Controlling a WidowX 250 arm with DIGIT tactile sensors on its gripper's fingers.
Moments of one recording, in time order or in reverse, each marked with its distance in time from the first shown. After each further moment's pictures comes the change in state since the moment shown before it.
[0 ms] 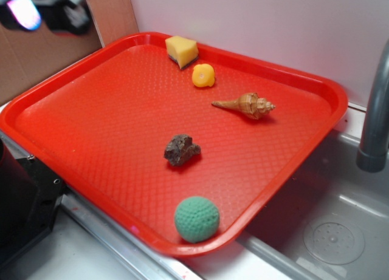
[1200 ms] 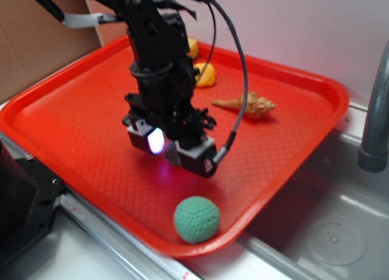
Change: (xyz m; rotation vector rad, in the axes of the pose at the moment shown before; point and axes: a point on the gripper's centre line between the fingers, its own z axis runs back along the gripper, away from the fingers) arm 0.011 -0.054 -0.155 0.055 0.124 -0.067
